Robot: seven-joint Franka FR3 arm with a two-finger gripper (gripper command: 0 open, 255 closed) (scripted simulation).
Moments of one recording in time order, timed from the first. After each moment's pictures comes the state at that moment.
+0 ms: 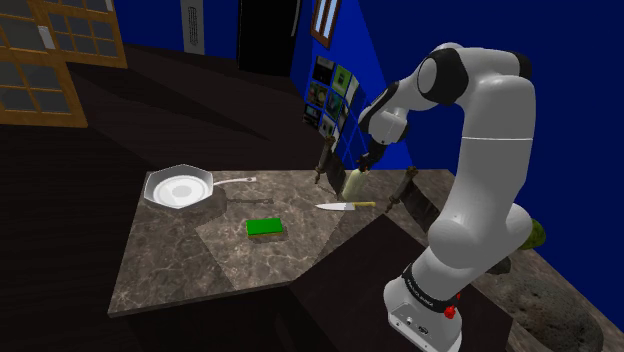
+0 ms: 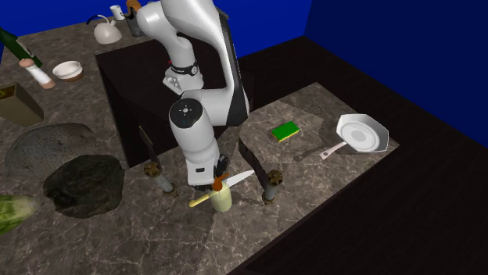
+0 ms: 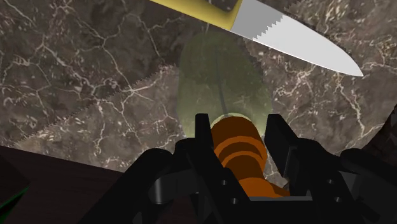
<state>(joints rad) -0.30 0.52 -0.39 -2.08 0.42 2.57 -0.85</state>
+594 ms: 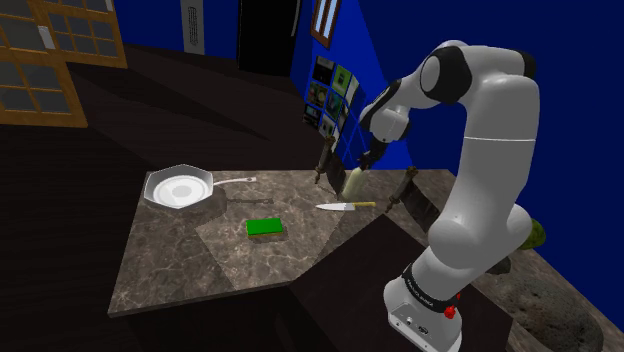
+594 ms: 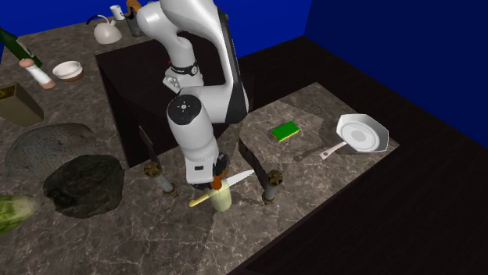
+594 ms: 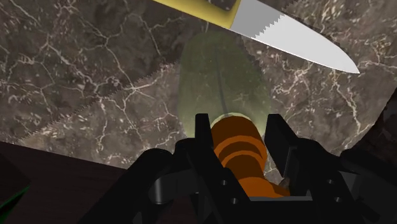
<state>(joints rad) -0.30 0.49 -0.40 -2.08 0.41 2.55 -0.84</state>
